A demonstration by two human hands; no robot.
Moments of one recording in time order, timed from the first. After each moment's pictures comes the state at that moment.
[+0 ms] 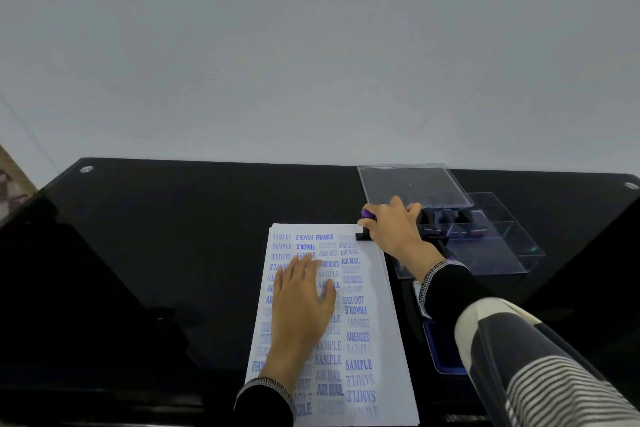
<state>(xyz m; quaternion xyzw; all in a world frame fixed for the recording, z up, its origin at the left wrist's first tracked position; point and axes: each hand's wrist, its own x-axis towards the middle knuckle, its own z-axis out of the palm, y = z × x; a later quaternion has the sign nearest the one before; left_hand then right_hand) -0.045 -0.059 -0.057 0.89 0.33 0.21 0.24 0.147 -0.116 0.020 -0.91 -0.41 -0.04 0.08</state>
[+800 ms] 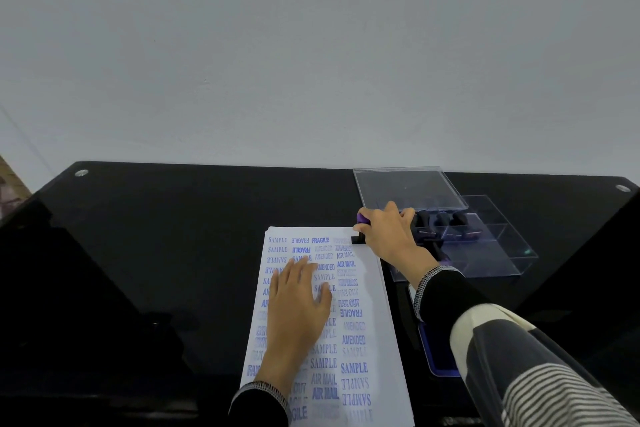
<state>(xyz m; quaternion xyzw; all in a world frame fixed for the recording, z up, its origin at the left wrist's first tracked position) -0.045 -0.059 -0.058 0.89 0.33 0.21 0.23 0.146 -0.117 0.016 -0.91 -0.41 -0.05 0.07</state>
